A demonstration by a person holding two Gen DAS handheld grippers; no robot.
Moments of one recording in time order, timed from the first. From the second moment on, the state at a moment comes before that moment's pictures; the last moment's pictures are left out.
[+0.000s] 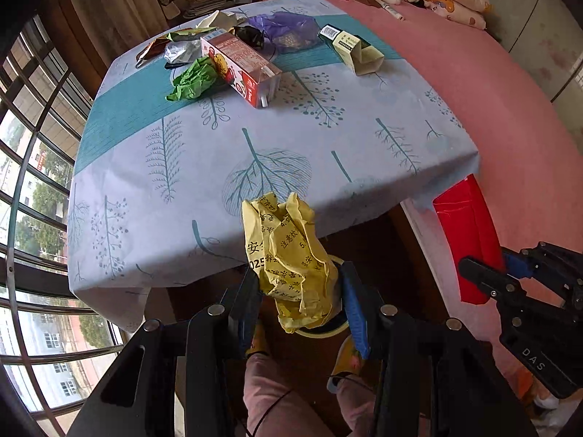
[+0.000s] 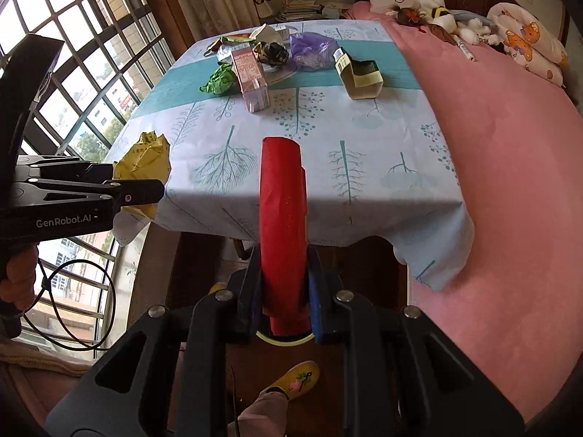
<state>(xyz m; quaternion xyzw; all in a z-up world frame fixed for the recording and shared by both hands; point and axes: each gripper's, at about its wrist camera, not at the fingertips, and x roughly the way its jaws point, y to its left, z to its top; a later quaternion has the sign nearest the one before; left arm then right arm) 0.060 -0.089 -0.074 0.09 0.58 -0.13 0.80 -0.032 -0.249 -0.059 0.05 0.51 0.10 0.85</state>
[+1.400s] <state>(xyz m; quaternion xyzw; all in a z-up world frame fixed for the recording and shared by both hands) 0.032 -0.066 -0.439 0.09 0.62 -0.11 0.77 -0.010 -0.209 -0.531 0.17 0.65 0.03 0.74</state>
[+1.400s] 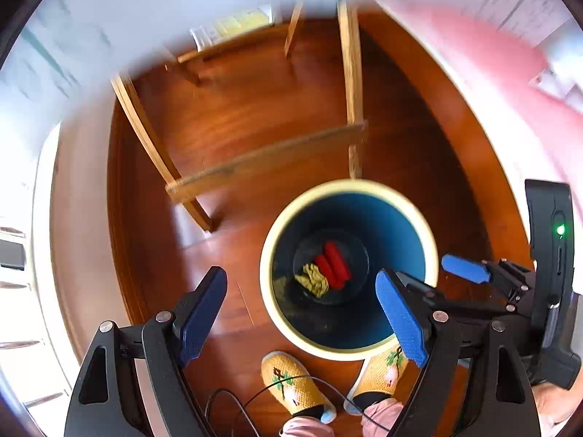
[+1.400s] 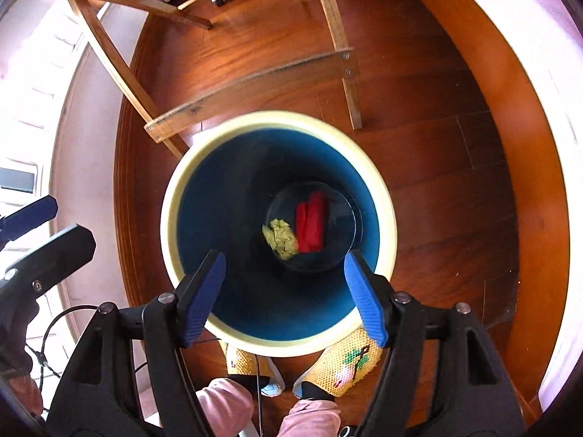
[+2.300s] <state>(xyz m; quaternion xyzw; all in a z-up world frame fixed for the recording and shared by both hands) 0.028 -0.025 -0.034 0.09 0.48 -0.16 0.86 -0.062 -0.193 -0.092 0.16 0.47 -0.01 0.87</state>
